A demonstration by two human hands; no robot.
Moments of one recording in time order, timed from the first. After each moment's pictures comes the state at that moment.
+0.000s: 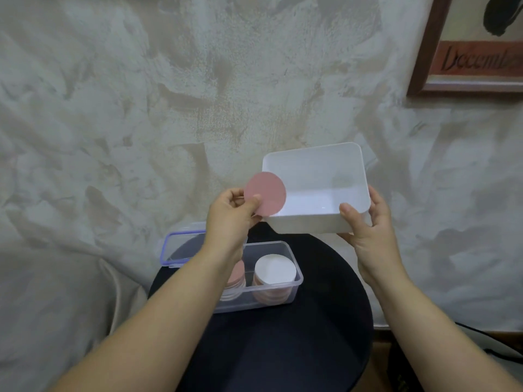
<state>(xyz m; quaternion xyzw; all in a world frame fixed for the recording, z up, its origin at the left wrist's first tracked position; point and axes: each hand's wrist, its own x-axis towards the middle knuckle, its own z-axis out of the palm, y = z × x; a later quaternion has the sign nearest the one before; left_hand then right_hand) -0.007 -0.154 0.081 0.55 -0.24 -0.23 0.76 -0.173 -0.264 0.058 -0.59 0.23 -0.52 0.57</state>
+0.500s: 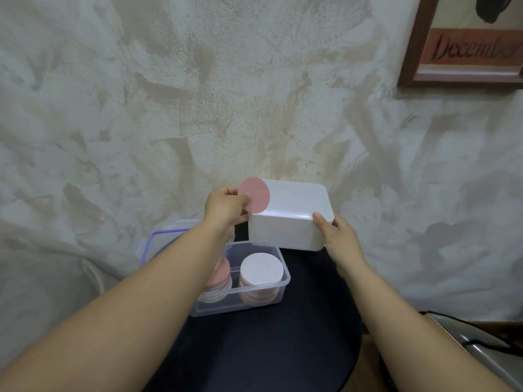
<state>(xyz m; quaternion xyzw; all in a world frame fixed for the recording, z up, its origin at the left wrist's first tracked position) 0.028 -0.211 0.064 0.65 -0.21 -0.26 0.68 -0.148 -0.311 0.010 -0.66 0.35 -0.42 0.52</state>
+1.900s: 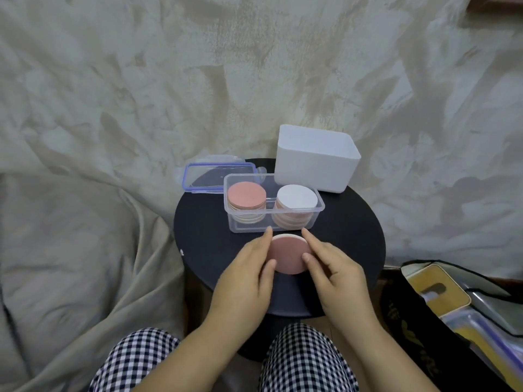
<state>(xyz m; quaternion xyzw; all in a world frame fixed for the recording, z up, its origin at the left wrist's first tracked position) -0.078 -0.022 -0.043 0.75 -0.49 -0.04 0.44 -0.193 -0.126 -0.044 -0.84 0.24 -0.38 0.31</state>
